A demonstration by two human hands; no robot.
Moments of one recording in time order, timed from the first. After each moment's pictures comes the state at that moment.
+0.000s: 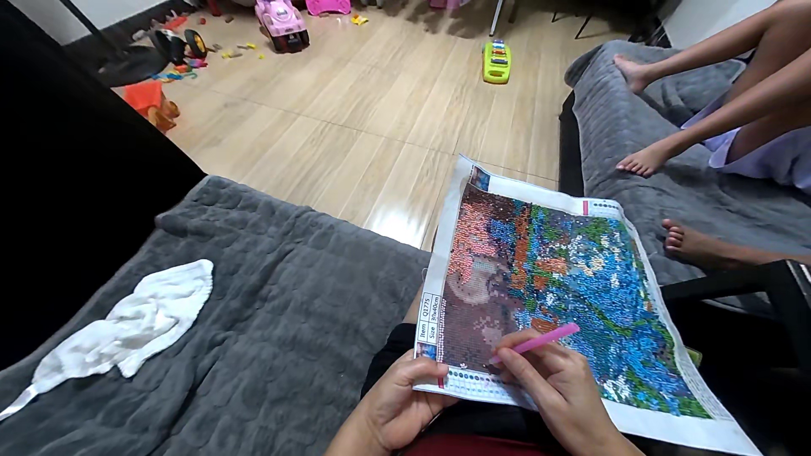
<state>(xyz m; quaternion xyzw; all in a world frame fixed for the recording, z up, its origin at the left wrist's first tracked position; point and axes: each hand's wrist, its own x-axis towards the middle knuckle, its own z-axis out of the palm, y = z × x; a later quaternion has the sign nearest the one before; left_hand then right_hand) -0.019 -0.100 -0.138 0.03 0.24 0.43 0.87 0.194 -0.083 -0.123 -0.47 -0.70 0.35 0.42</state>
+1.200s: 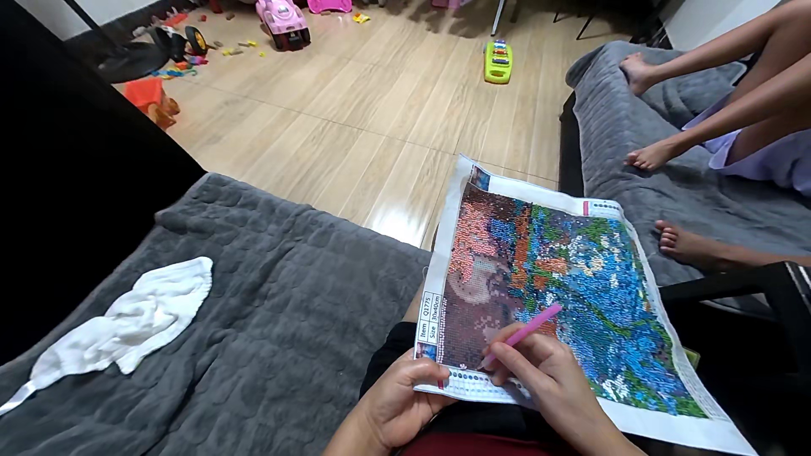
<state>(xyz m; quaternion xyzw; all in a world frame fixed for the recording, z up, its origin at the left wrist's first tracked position) -0.017 -0.099 -0.133 0.03 0.27 0.42 0.86 0.188 -0.079 -0.115 -0.50 -0.61 0.48 0.39</state>
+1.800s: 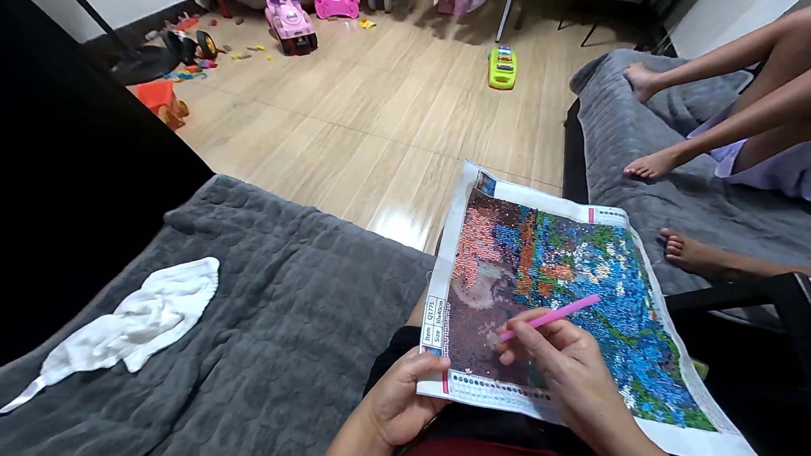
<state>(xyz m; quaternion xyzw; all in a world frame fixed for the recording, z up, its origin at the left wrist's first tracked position) -0.020 -0.094 -0.138 0.04 0.24 0.43 0.87 0.184 -0.062 -0.100 -0.49 -0.48 0.54 0.48</state>
